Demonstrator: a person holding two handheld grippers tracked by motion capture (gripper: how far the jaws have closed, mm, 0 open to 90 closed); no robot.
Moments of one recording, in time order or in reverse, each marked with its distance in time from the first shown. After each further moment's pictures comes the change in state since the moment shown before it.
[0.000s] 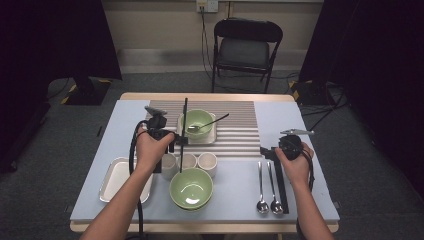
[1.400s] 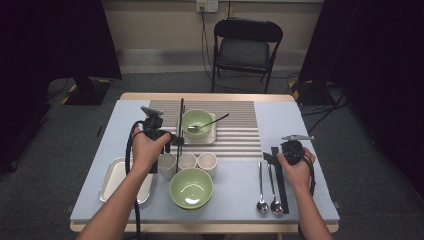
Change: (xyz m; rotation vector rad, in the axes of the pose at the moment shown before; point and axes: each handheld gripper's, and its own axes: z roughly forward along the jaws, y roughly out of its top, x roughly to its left) left arm 0.007 0.000 -0.006 -0.001 0.021 -0.004; right arm -0.012 -0.020 0.009 0.039 -0.043 -0.004
